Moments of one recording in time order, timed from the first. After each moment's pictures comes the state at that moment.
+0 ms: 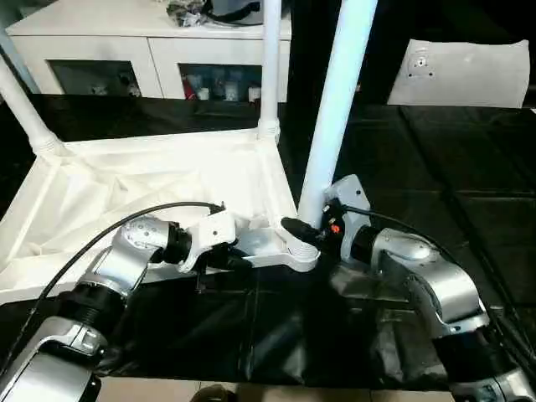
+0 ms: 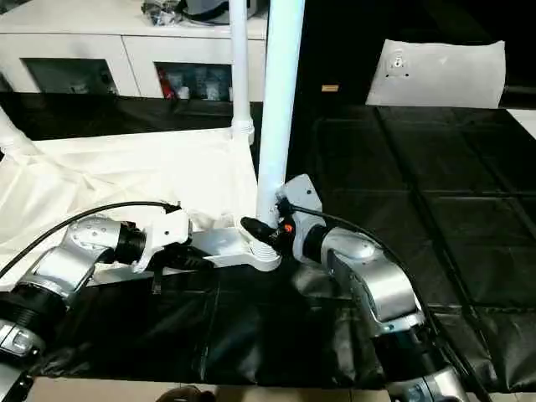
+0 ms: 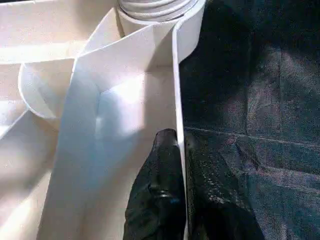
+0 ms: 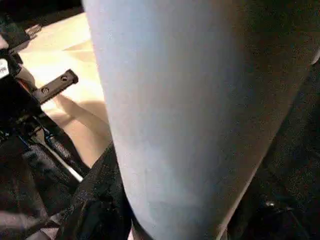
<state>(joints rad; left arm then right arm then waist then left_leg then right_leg) -0.54 0.47 -0.32 0.54 0.03 -0.01 -1.23 -0.36 -0.28 0.19 0.02 0.29 0.56 0.60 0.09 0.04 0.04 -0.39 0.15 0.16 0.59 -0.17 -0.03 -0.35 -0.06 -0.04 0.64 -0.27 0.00</state>
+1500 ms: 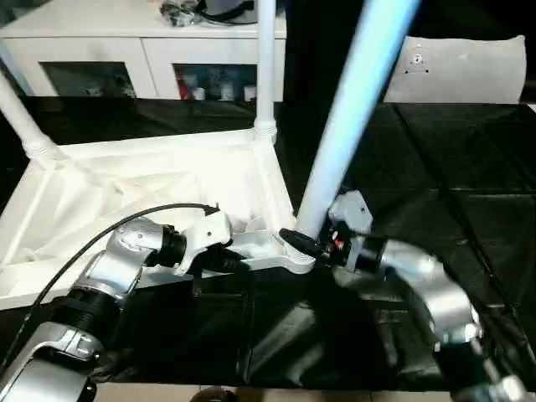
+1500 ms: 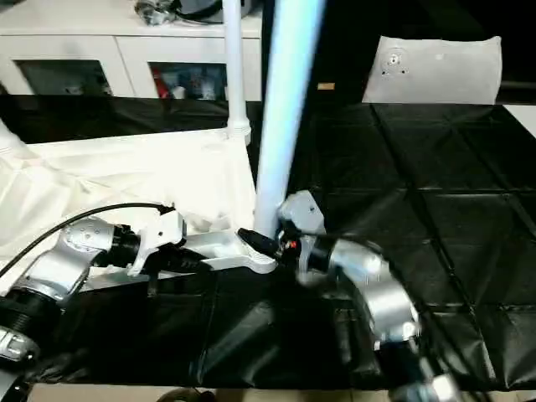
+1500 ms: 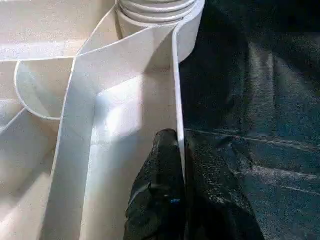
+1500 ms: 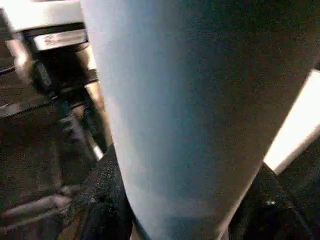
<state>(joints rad) -0.52 0.49 -0.30 0.51 0.00 0.01 -1.30 -0.34 -0.34 0.24 0.20 0.23 0.17 0.92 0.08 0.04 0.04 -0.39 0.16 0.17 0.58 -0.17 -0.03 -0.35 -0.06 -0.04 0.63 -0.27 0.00</state>
